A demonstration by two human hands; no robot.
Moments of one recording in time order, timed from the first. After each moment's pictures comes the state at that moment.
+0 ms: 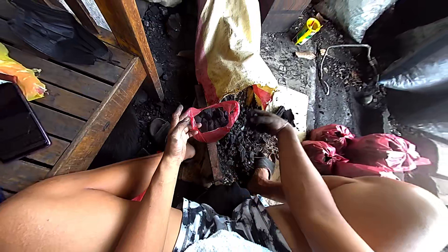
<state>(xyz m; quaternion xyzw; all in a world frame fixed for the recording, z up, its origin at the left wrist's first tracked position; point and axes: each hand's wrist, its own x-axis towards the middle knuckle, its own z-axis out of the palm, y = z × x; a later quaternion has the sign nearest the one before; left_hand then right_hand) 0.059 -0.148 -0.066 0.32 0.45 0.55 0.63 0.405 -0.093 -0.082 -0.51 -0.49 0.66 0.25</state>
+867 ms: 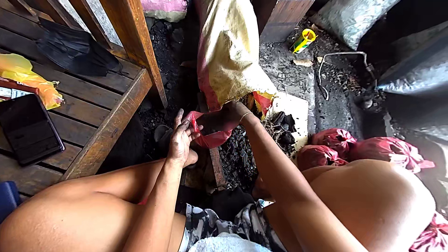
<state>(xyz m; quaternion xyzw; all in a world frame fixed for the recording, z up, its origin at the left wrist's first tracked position) 0.059 -0.142 -0.063 0.30 0.43 0.57 0.63 0.272 -0.035 -0.032 -0.61 -0.73 0.31 -0.04</state>
